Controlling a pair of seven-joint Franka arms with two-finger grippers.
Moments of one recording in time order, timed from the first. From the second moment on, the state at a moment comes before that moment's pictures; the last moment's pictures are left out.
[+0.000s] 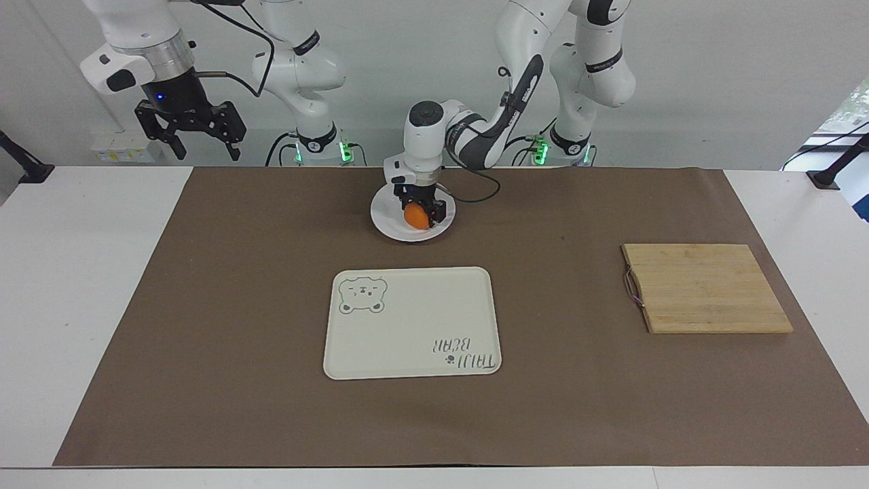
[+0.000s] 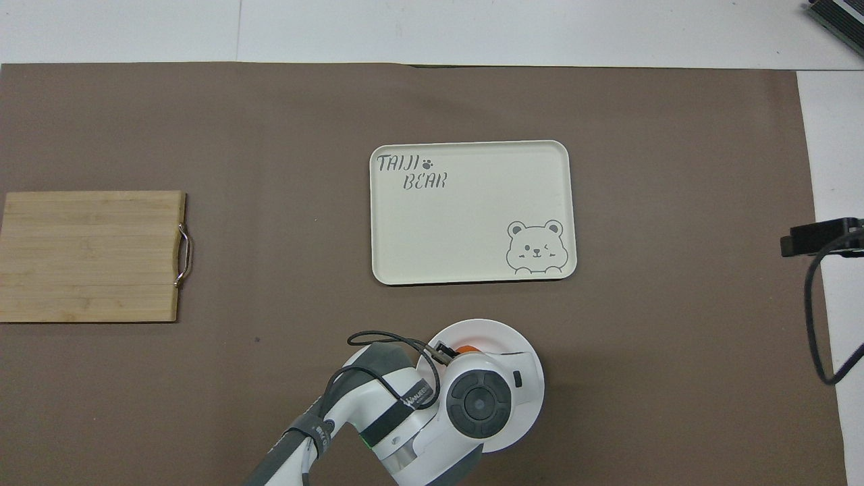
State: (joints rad) left arm -0.91 0.27 -0.09 -2.06 -0.06 2.39 -0.25; right arm 0.05 -0.11 -0.08 -1.60 -0.02 1.52 -0.01
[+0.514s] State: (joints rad) left arm -0.78 0.07 -0.06 -1.99 -0.06 2.09 -0.25; right arm 0.05 -0.11 -0.09 -1.60 -0.02 1.46 -0.05
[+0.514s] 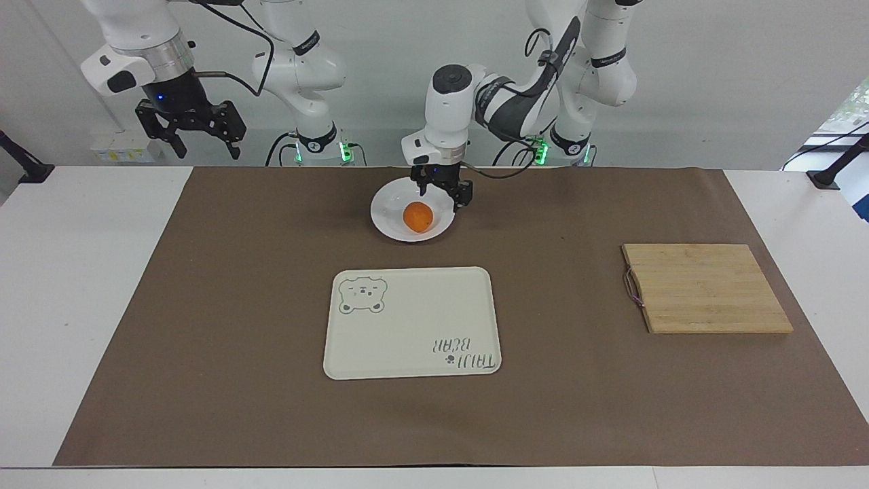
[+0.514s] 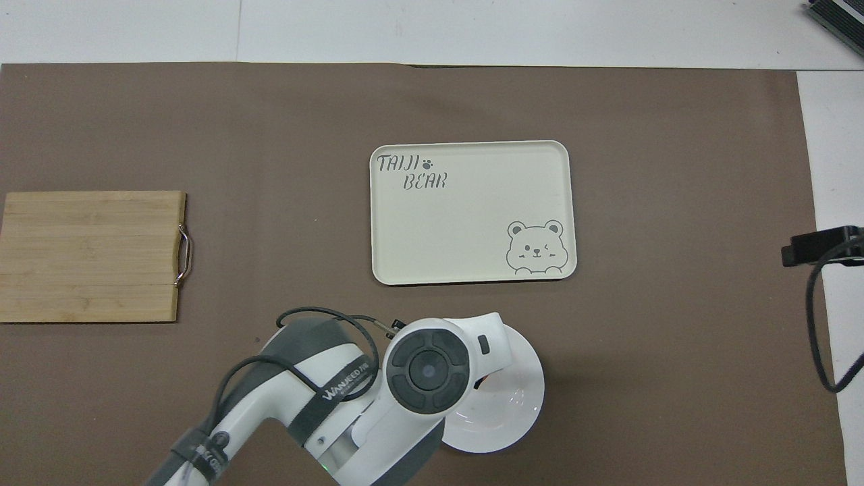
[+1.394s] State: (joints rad) left arm -0.34 -0.09 -0.02 -1.81 -0.06 1.86 -0.25; right arm 0.05 -0.11 -0.09 -1.97 0.46 1.64 -0.13
